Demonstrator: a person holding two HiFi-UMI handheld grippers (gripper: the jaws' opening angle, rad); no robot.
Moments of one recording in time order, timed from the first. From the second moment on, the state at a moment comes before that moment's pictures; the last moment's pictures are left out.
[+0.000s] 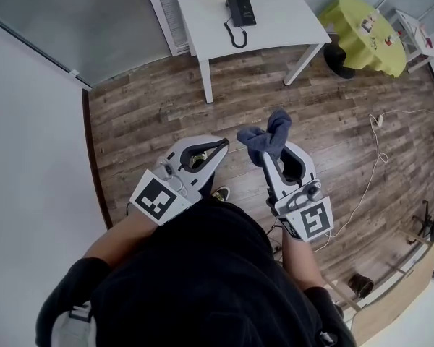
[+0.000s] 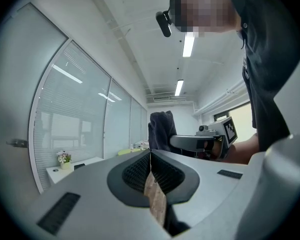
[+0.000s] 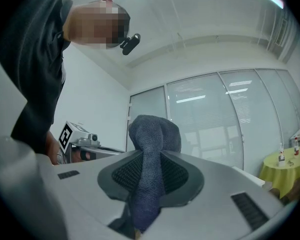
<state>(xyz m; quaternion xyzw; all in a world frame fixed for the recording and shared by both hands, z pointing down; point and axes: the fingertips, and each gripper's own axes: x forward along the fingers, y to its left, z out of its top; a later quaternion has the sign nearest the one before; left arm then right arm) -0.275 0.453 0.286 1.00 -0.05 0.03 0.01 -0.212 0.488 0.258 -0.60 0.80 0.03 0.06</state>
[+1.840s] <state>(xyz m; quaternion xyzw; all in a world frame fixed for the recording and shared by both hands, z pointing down) -0.147 0.188 0.300 1.00 0.01 0.02 0.03 -0.105 0.223 0.275 -0.64 0.77 0.00 0.02</state>
